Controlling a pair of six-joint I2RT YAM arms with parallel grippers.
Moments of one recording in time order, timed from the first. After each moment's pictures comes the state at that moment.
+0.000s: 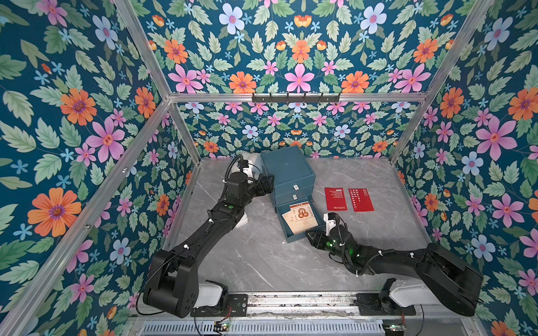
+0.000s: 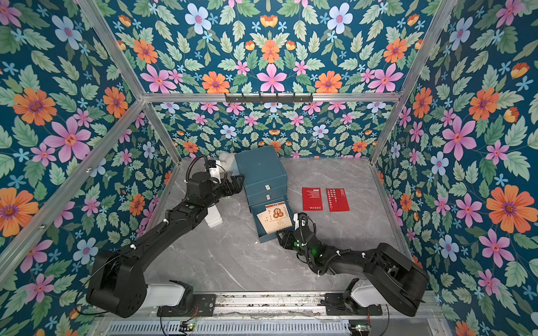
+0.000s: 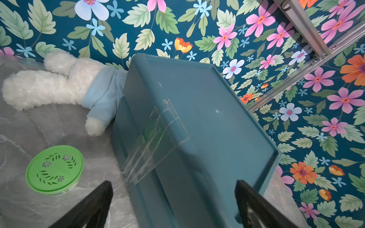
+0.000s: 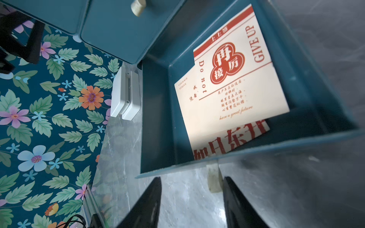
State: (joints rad) left arm -0.36 1.34 0.91 0.12 0.14 -0.49; right arm 0.83 1.33 0.36 0.48 0.05 0.95
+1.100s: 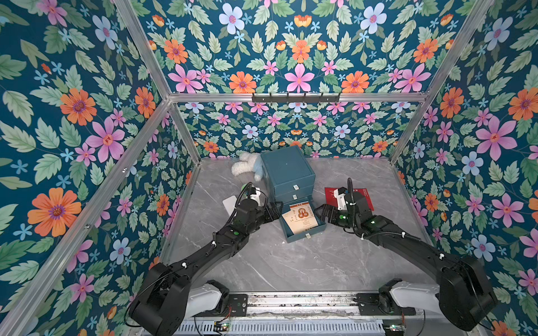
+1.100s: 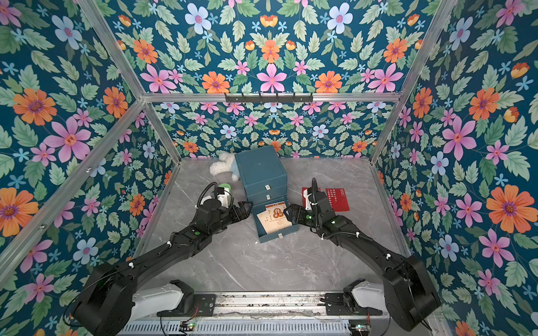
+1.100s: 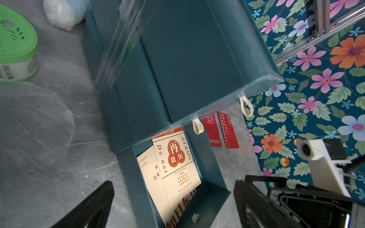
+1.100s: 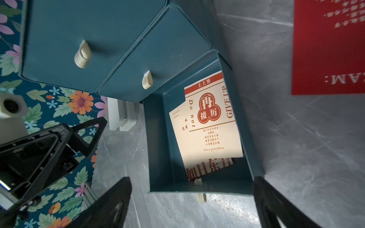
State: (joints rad) left arm -0.55 1.20 0.58 0.20 0.08 -0.76; right arm 0.50 1.27 0.76 -0.16 -0.27 0.71
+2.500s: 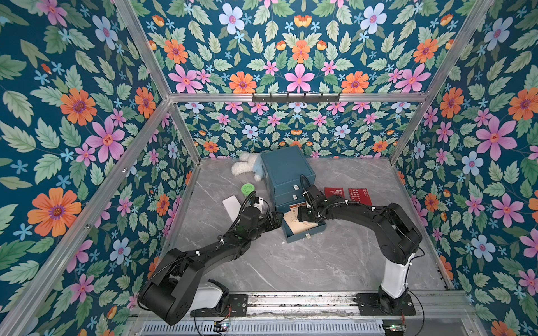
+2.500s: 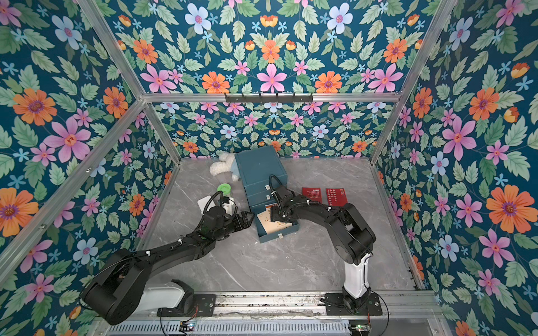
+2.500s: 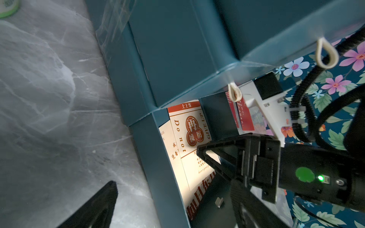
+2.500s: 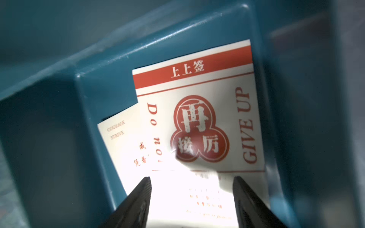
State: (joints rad) left arm -0.55 1.32 0.47 0.35 0.14 -0.76; right arm 0.66 1.91 1.26 -0.45 -0.03 0.60
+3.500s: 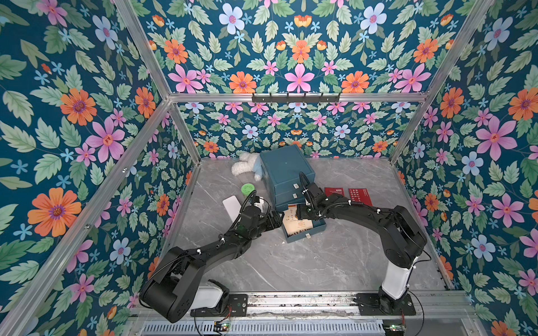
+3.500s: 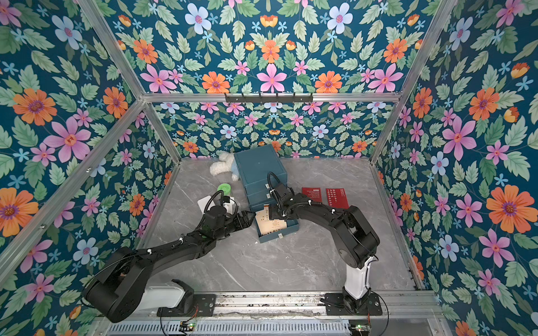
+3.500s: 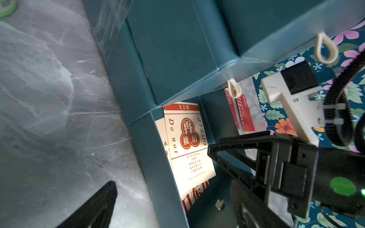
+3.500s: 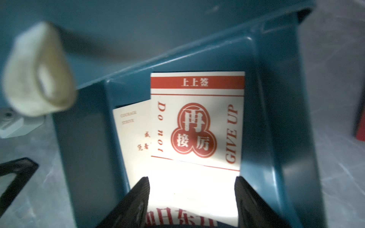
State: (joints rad) left arm -0.55 1.33 0.48 0.35 0.14 -0.76; right arm 0.68 1.85 1.27 -0.49 0.02 0.58
